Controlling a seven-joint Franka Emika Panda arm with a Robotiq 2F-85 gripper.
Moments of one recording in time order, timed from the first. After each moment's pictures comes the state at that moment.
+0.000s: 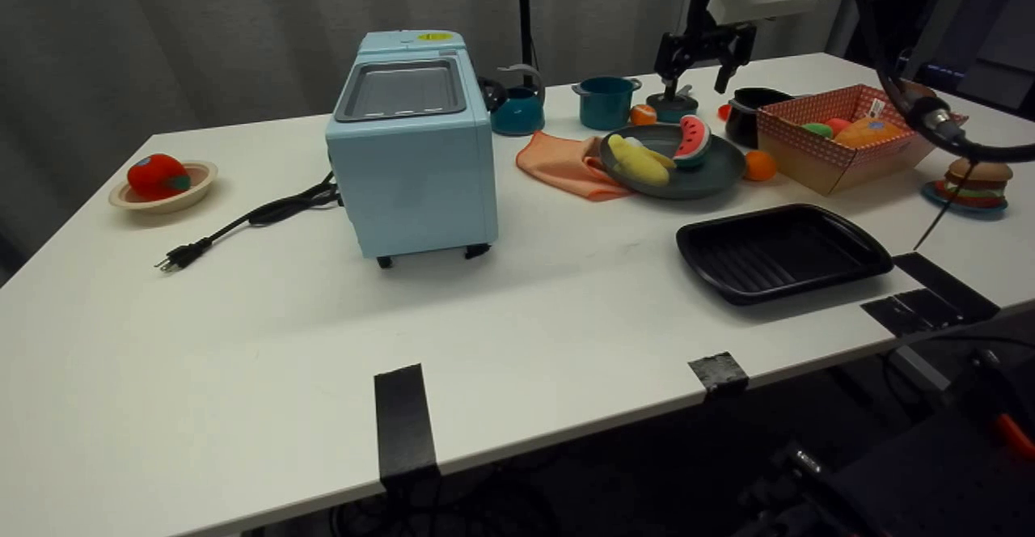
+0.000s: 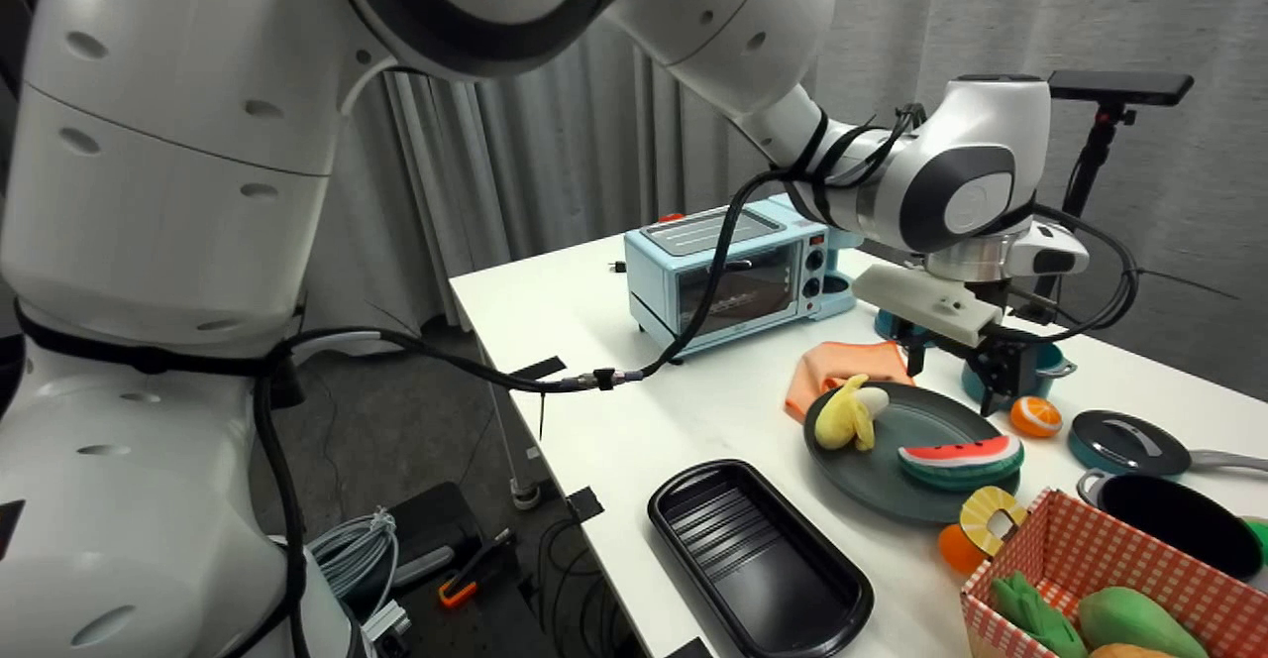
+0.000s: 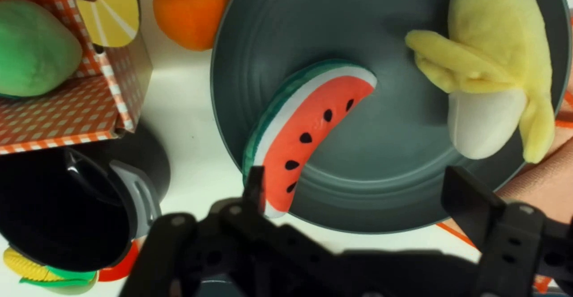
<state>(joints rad) -0.13 0.54 -0.08 -1.71 0.01 2.36 -0.04</state>
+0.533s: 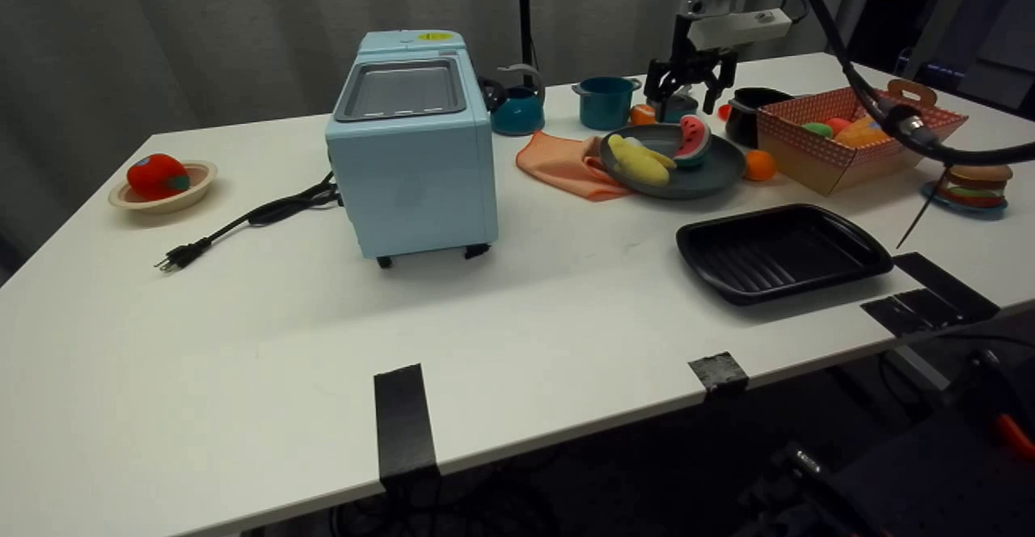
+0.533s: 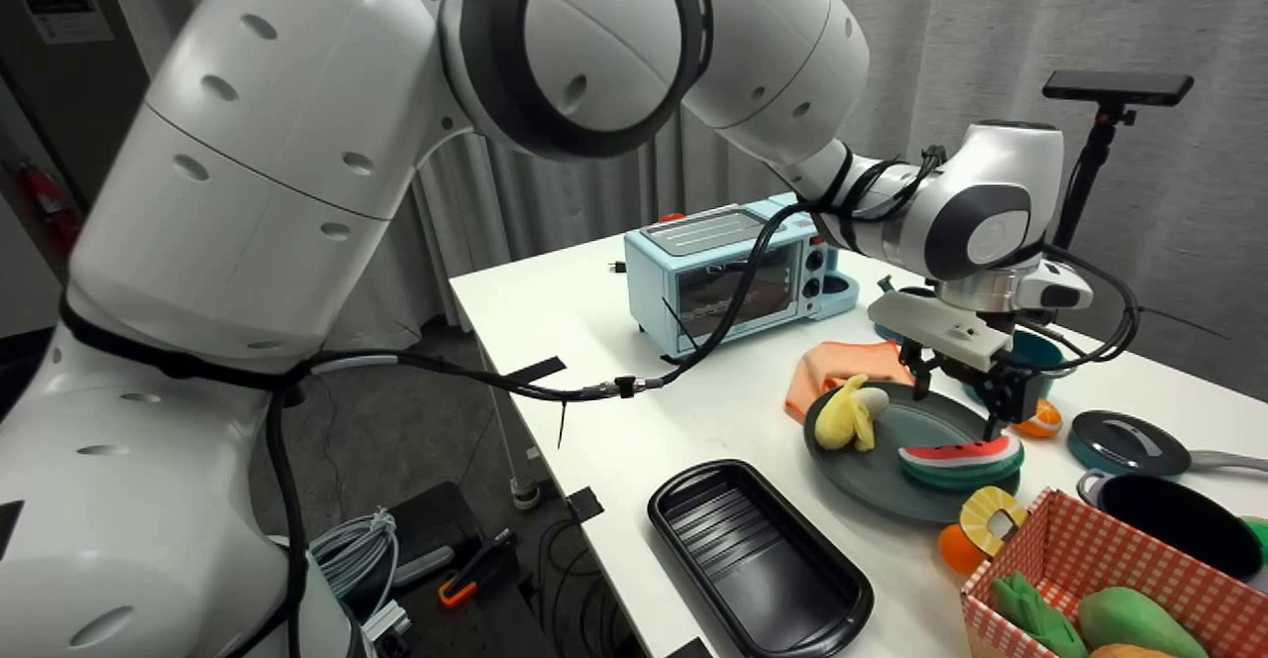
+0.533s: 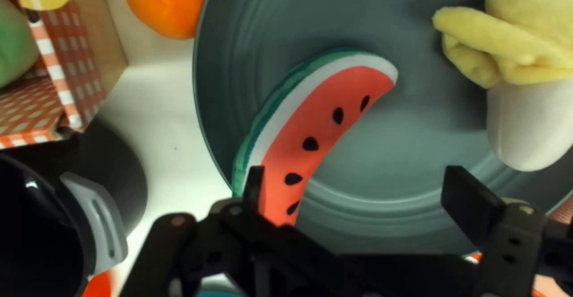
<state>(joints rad) -0.13 0.72 -0.09 -1.52 0.01 2.27 -0.03</state>
